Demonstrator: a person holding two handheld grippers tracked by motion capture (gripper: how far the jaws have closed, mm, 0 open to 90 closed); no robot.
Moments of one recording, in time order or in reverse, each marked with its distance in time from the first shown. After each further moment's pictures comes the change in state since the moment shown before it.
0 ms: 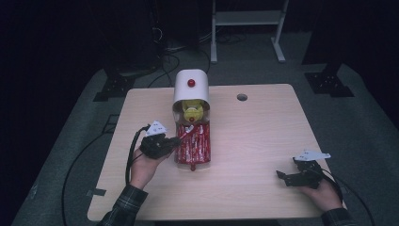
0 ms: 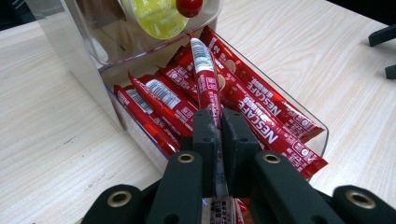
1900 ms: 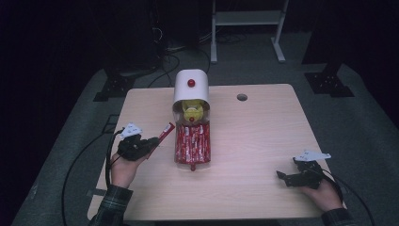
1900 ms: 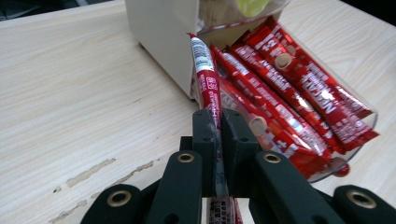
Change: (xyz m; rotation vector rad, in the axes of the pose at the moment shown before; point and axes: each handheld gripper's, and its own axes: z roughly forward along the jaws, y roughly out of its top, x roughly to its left) left arm 0.042 -0.031 -0.037 -0.032 0.093 -0.110; right arm 0.000 -0.001 -0.001 0.000 0.002 -0.001
